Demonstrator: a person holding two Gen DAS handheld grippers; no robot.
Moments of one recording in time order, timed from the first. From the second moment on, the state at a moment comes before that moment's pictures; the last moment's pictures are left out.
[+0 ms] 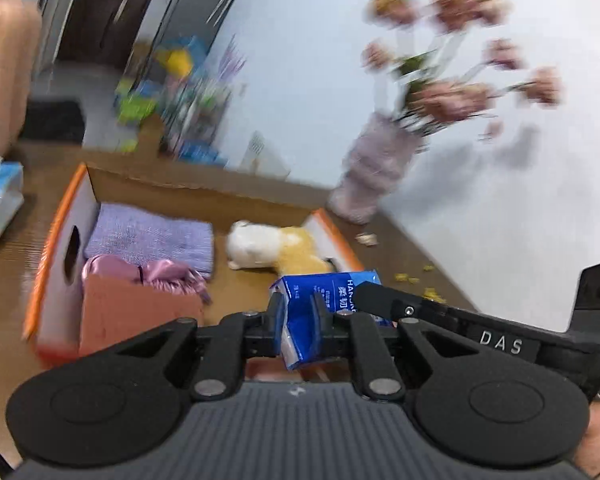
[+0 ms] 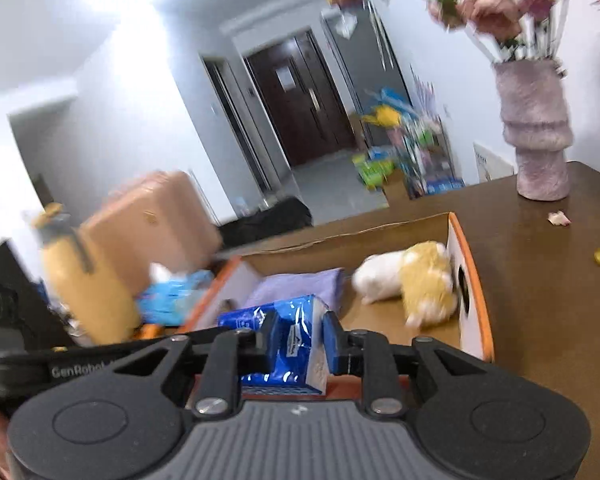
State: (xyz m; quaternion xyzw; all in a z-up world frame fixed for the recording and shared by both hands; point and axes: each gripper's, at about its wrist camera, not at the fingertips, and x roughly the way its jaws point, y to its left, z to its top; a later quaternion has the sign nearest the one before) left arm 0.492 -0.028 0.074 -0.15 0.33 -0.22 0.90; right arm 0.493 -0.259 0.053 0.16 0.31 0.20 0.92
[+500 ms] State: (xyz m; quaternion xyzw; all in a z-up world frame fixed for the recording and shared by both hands) left arm 0.593 -0.041 0.035 -0.11 0.41 -0.16 0.89; right arm 0.614 -0.236 -0.008 0.11 0.40 0.12 0.90
